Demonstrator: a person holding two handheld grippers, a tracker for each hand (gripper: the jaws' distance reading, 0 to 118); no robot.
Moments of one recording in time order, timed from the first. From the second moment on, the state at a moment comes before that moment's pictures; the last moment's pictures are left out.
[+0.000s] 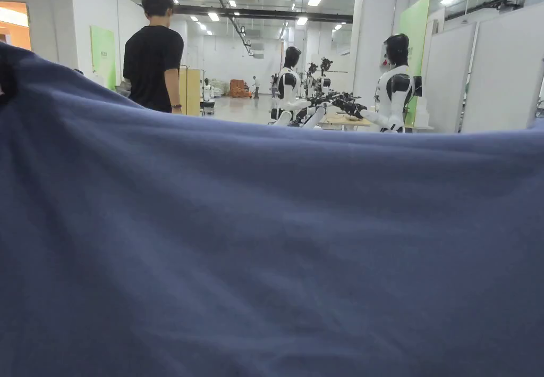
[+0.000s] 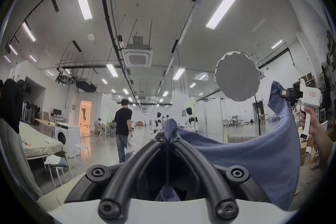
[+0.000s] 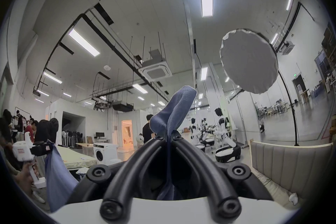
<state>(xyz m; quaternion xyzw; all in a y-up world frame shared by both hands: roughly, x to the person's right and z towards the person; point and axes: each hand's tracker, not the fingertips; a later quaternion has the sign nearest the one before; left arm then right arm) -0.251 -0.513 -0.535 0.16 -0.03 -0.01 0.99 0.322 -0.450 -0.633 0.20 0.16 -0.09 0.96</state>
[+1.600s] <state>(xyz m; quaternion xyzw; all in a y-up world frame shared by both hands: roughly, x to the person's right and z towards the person) -0.293 -0.554 -1.058 -0.05 -0.07 -0.01 1.00 0.269 -0.473 -1.069 0.05 0.08 -0.06 0.99</state>
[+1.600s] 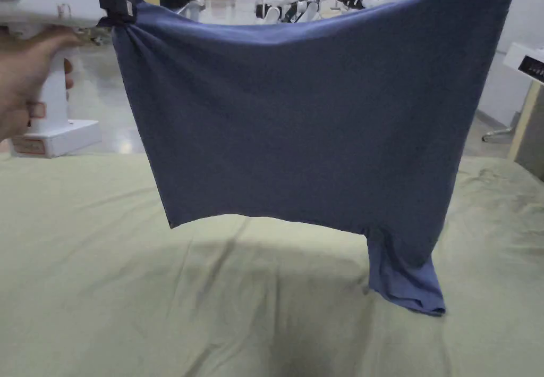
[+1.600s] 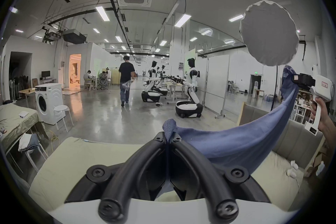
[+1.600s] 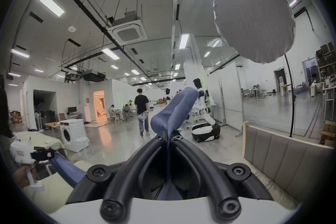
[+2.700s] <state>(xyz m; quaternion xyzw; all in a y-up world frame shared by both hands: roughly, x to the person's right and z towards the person) -0.271 -0.920 -0.671 -0.35 -0.11 0.04 0.93 0.317 -0.900 -0.715 -0.35 0.08 0.03 0.93</state>
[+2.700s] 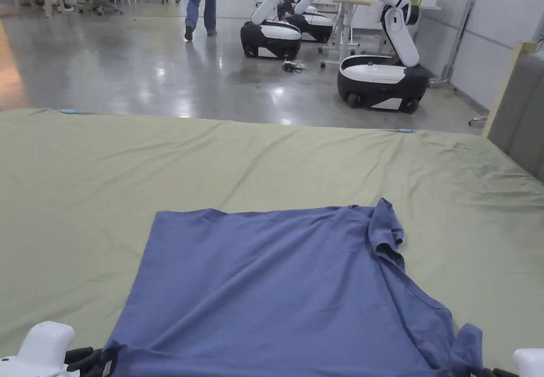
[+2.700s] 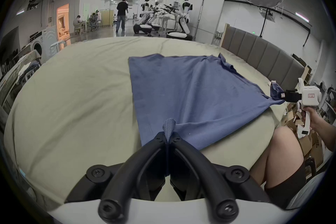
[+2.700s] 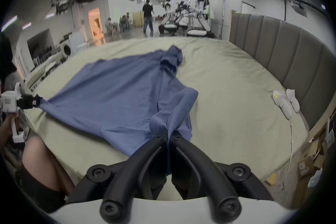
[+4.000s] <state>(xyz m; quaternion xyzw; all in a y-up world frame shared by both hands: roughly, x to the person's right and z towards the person) -0.282 -0.934 -0.659 -0.35 -0.02 0.05 0.94 0.299 -0.780 -0.540 -0.01 0.03 -0.02 1.00</state>
